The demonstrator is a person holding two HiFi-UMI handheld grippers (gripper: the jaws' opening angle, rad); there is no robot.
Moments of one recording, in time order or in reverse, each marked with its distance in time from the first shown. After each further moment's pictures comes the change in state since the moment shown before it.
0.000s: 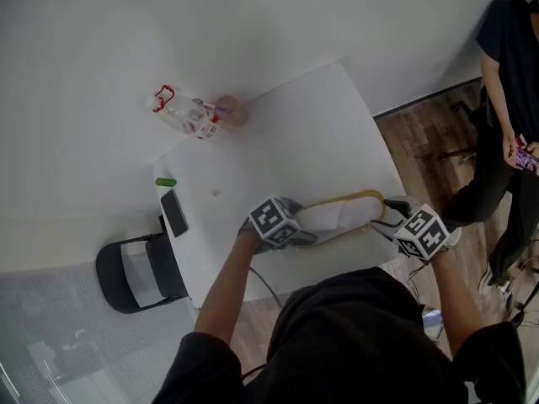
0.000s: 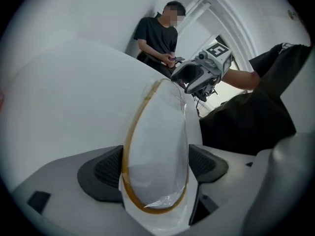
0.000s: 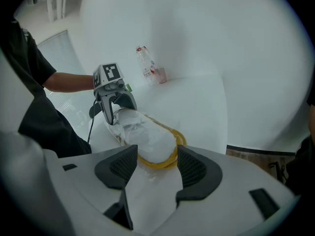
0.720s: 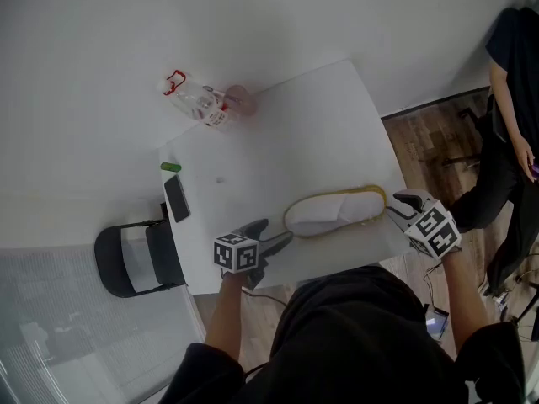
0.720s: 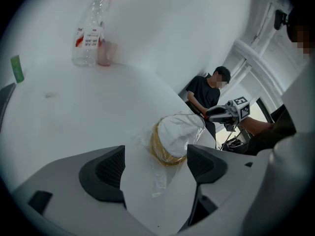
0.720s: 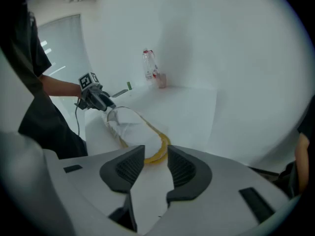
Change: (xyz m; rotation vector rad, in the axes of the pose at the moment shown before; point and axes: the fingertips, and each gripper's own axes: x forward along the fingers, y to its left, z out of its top) left arm -0.058 0.004 -0.075 -0.575 -0.587 0.290; right arm -0.035 -0.017 0.009 -0.162 0.004 -0.094
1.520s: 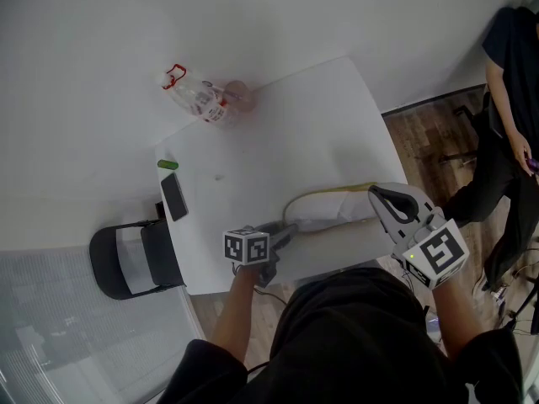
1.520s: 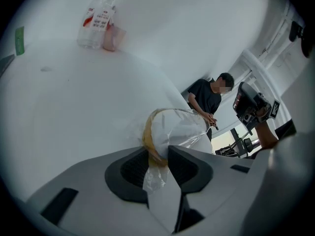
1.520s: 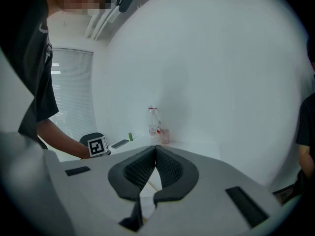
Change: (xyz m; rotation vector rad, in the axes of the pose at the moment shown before) left arm 0.024 -0.004 -0.013 -0.128 0.016 -0.049; right arm -0.074 0.059 0.158 0.011 -0.564 -0.080
